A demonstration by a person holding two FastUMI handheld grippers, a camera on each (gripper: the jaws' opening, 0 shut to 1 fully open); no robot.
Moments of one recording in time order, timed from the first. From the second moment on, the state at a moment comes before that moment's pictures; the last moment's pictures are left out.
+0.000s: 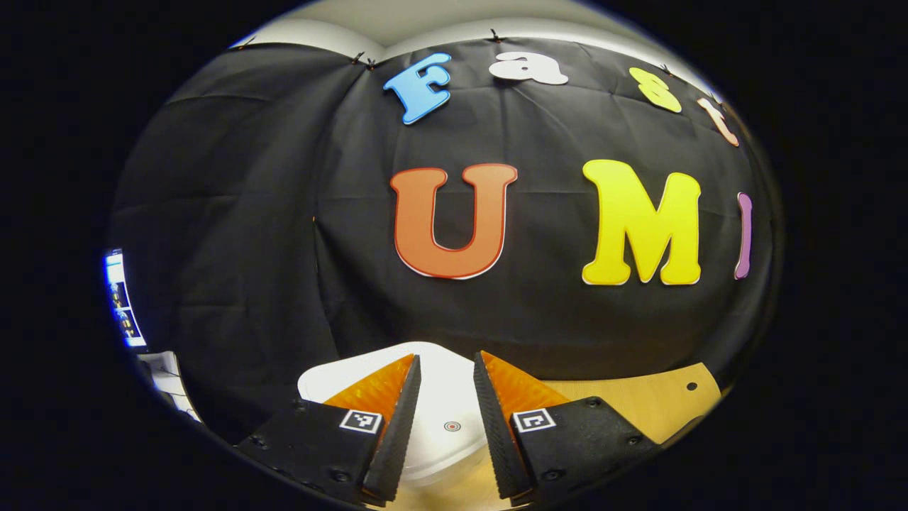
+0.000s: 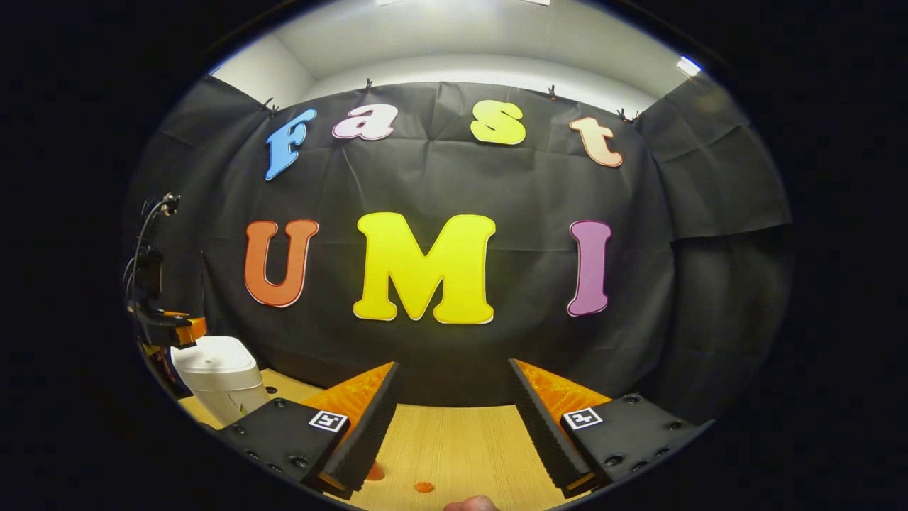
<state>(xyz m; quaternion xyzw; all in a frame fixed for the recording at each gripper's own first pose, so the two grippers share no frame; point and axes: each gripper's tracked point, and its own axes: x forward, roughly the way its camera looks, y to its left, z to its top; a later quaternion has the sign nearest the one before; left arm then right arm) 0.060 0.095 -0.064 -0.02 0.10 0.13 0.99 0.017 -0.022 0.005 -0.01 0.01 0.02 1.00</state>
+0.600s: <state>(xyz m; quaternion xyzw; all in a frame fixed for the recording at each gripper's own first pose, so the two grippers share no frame) 0.058 0.102 -0.114 -0.01 0.17 0.16 0.97 0.015 -0.026 -0.018 -0.01 0.03 0.02 1.00</state>
